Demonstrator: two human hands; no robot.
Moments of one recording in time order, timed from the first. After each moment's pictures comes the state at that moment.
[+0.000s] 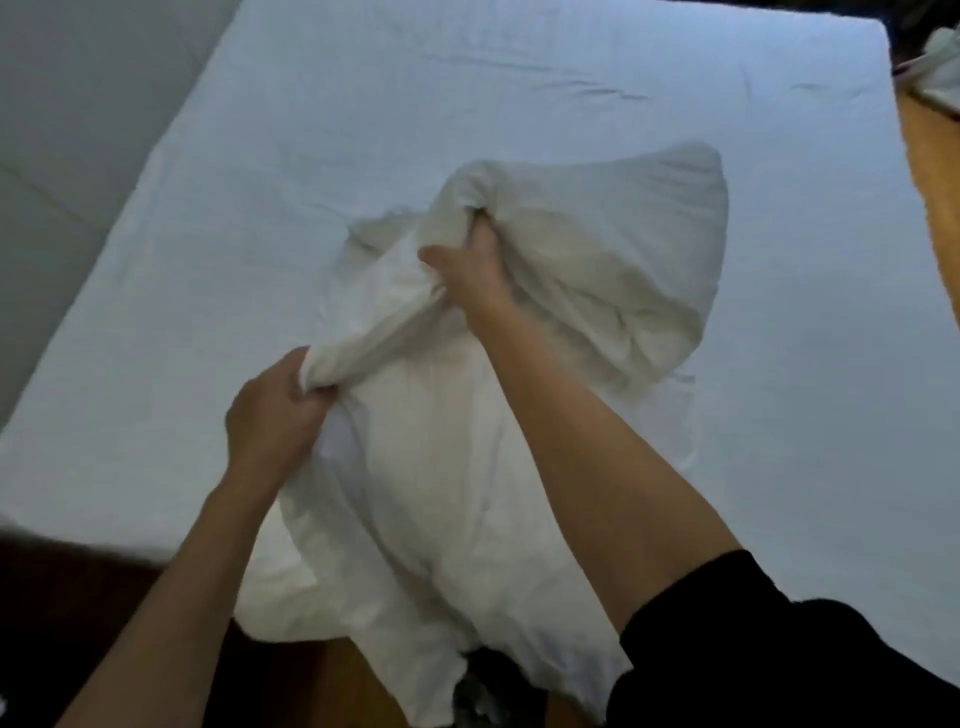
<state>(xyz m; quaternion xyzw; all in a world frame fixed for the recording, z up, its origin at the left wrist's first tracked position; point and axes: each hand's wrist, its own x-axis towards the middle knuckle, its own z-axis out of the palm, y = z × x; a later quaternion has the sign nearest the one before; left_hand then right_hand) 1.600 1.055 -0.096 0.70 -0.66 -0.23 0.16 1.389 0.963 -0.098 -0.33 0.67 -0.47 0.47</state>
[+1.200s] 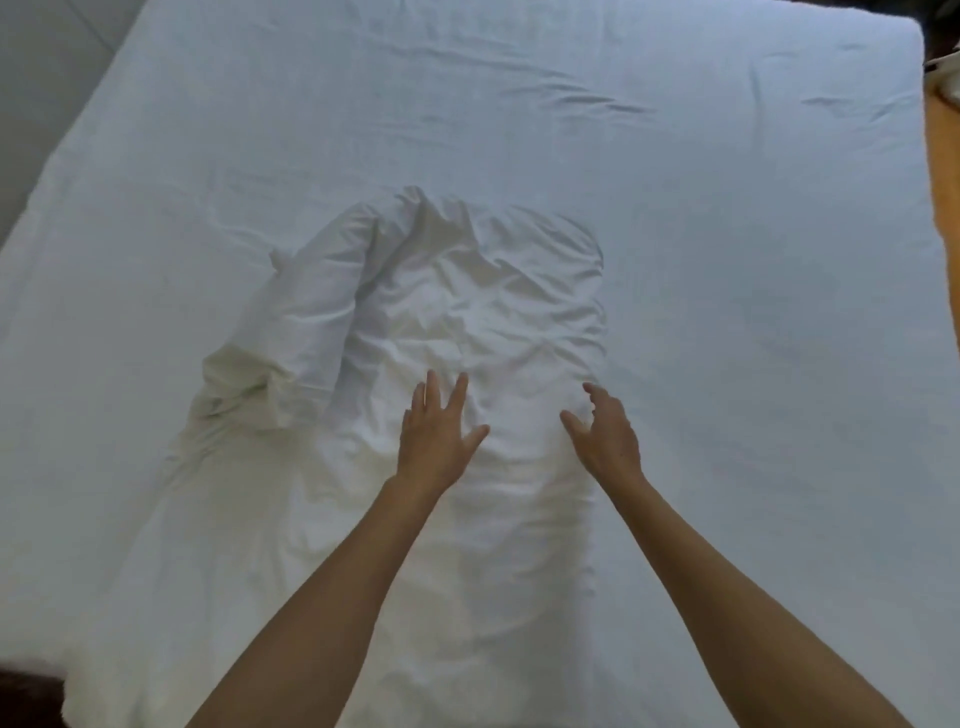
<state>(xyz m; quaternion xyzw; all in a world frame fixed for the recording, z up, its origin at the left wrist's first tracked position) 1.340 0.924 -0.251 0.60 -0.74 -0.31 -0.05 1.139 0.977 -0.244 -0.39 0.83 -0.15 0.36</state>
